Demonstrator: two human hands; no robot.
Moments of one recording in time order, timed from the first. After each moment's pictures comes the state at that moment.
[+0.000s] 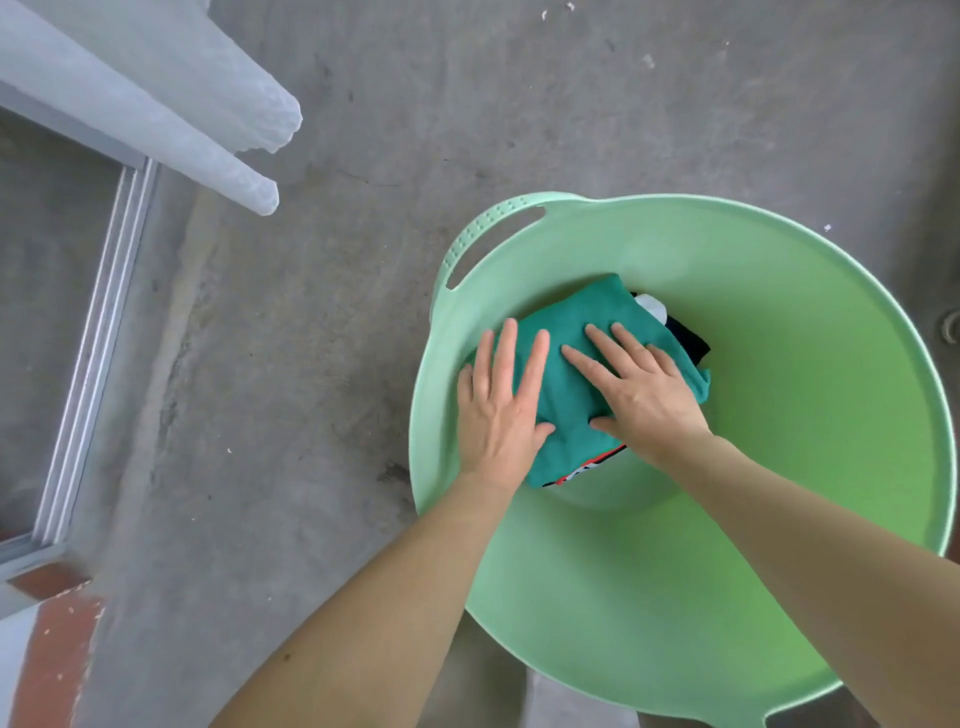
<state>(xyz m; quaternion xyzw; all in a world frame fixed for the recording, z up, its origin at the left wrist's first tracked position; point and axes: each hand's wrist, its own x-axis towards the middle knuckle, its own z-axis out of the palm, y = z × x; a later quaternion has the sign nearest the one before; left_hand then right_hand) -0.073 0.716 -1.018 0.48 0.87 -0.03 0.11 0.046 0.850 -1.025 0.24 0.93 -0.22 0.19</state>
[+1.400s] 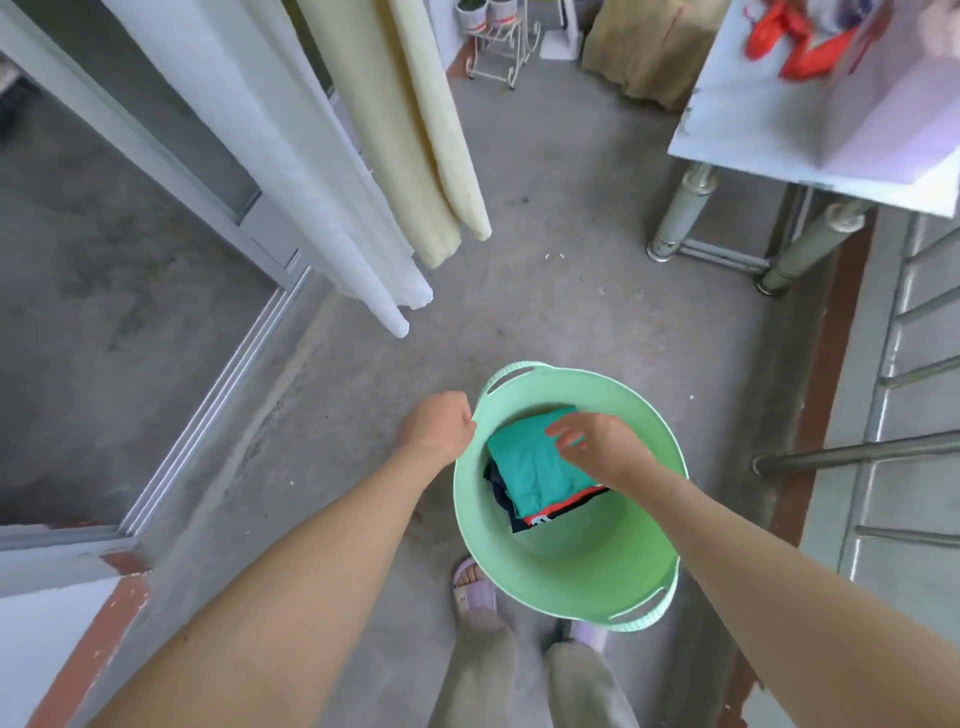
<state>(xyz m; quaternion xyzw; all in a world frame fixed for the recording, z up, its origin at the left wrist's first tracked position) -0.111 0.712 -0.639 0.28 0.91 -0.02 0.32 0.054 0.849 -0.661 0.32 0.83 -0.42 0.17</state>
